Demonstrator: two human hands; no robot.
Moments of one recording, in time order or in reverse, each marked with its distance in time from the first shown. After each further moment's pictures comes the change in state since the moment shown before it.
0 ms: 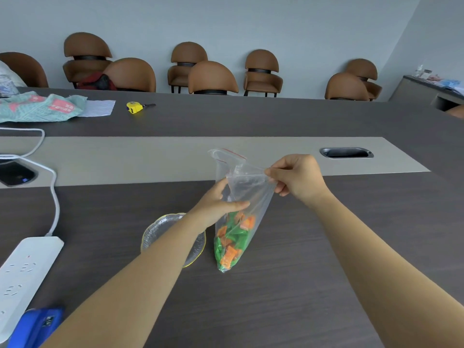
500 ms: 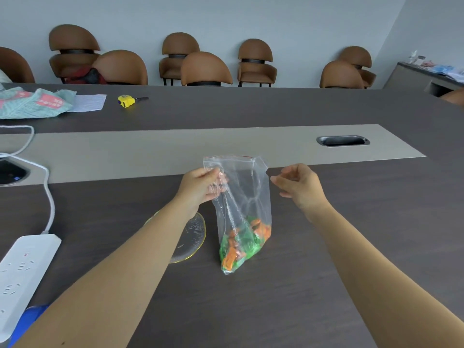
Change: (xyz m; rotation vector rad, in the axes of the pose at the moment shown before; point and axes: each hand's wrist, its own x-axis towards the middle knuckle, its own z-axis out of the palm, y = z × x) left_hand 0.007 -0.003 -0.021 -0.325 0.195 -0.020; right_hand -0.016 0.046 0.010 0.167 0.125 0.151
